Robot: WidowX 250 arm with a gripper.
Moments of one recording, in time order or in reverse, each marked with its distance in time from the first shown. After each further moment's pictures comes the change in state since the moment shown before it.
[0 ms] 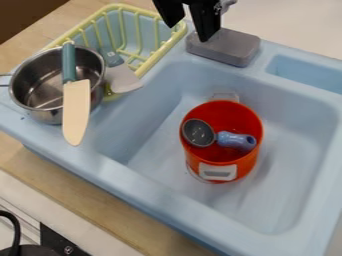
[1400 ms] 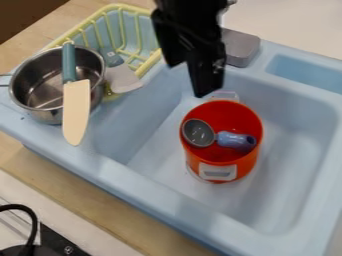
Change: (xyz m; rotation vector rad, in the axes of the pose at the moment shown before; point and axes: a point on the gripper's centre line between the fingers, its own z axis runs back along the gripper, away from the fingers) arm -0.058 -0.079 0.019 -0.049 0.157 -0.303
